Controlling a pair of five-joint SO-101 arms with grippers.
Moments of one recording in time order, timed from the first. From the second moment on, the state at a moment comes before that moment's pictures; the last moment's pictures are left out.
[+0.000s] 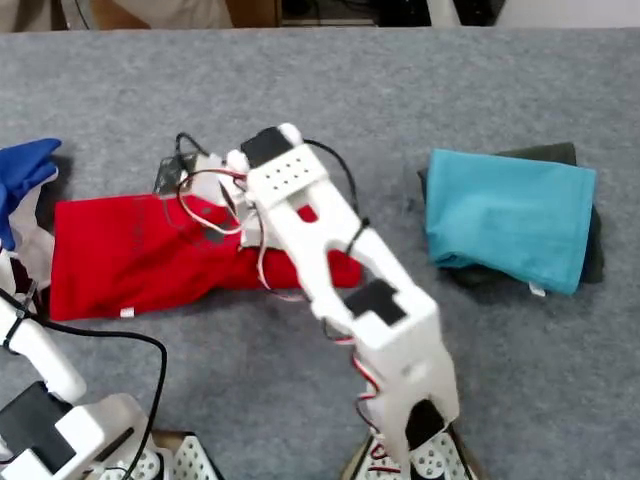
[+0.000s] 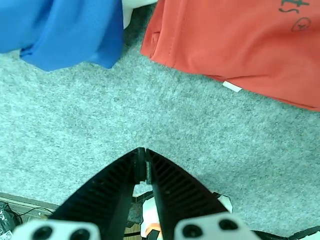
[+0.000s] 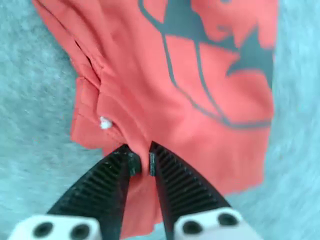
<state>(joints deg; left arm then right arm) -49.0 -12.6 15.1 98.1 -29.6 -37.1 33.0 -26.2 89.2 47.3</state>
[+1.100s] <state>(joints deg) -49.0 -12.6 15.1 98.1 -29.9 -35.9 34.5 -47.8 101.2 52.0</state>
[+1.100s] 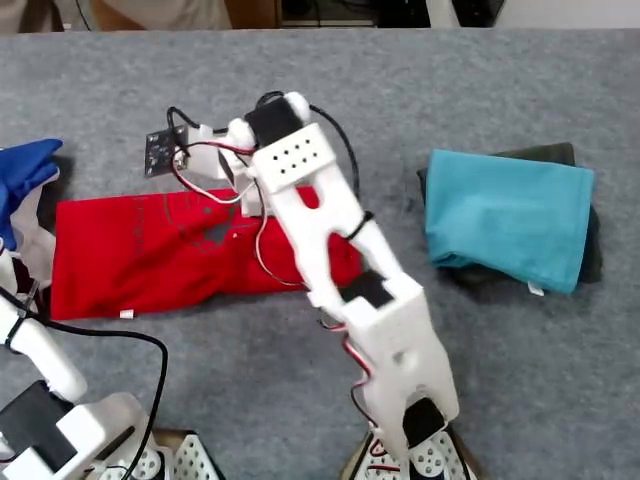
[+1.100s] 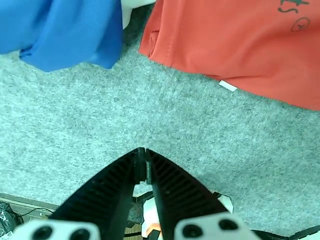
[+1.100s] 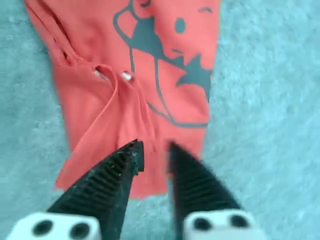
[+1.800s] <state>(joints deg) -49.0 -12.6 15.1 98.1 -29.9 -28.1 14.3 10.9 64.0 47.9</state>
